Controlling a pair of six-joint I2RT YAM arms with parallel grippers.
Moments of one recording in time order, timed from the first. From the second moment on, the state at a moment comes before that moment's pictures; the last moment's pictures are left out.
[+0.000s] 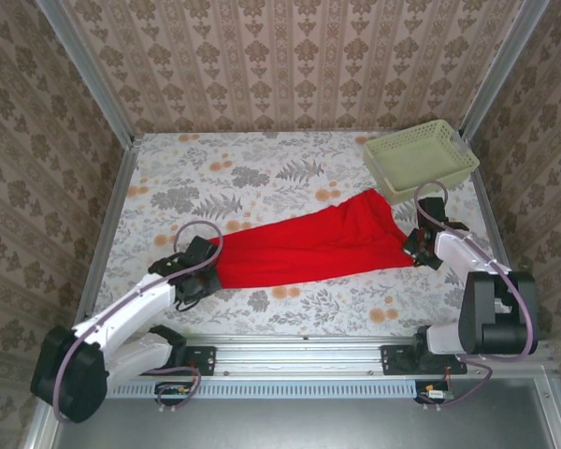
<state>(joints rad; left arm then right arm) -0.54 0.99 0.51 -0.77 -0.13 -0.85 -0.09 1.35 0.72 -0.60 0.16 0.61</state>
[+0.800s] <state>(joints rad) -0.27 1.35 0.68 -0.51 0.13 -0.66 0.18 1.65 1.00 -0.63 0.15 0.44</state>
